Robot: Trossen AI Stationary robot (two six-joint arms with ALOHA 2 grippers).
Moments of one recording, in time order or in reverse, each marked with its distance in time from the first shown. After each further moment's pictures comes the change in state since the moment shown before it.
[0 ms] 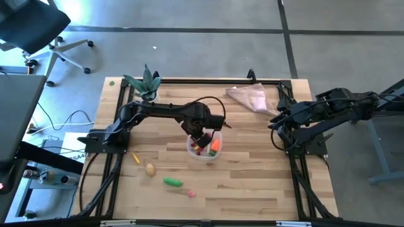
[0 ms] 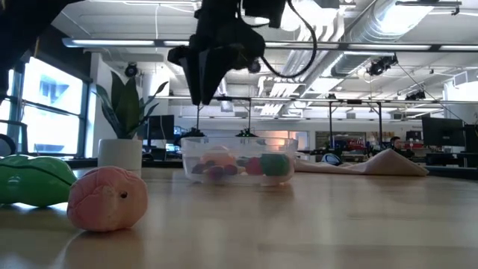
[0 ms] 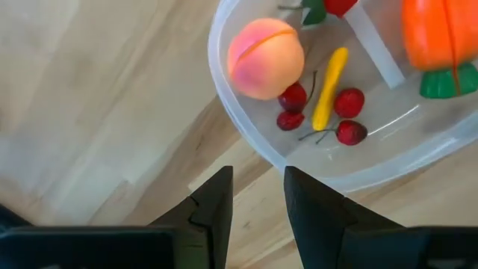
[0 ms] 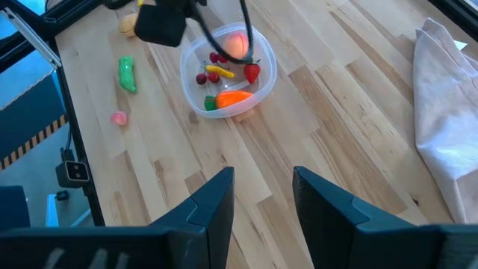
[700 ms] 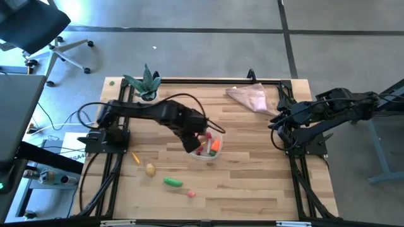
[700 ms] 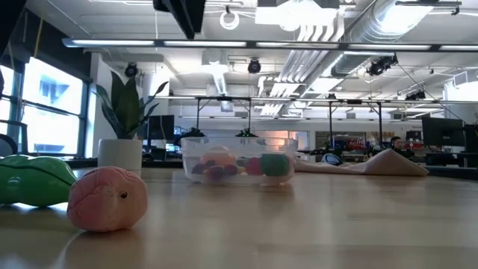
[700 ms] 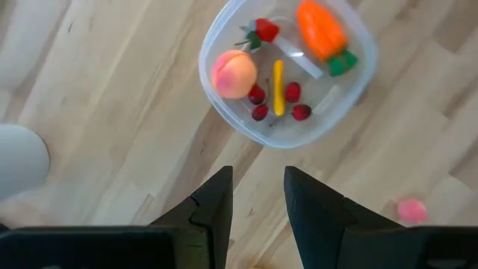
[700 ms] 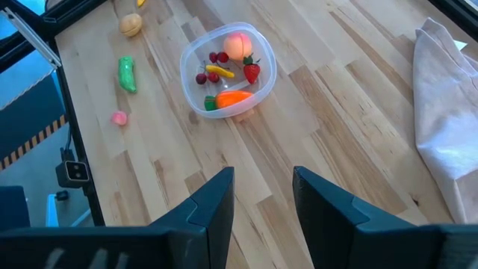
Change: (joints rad) left arm -0.130 -0.263 0.001 0.000 -0.130 0.076; right arm 0.000 0.000 0.000 0.000 0.000 0.000
